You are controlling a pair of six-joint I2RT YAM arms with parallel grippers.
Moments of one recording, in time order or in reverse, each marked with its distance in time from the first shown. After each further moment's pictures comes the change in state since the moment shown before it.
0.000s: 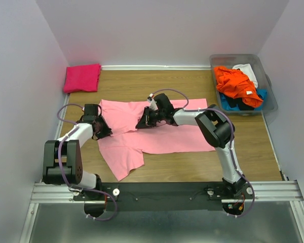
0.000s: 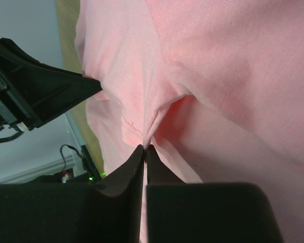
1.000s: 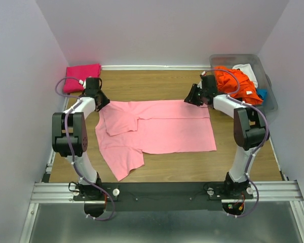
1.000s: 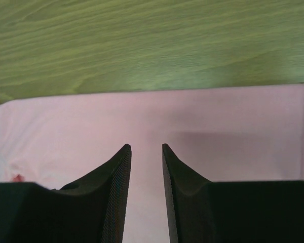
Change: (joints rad) left arm -0.001 0.352 0.485 0.079 -0.182 -0.058; right arm -0.460 -0.289 -0.094 -0.294 0.400 -0.380
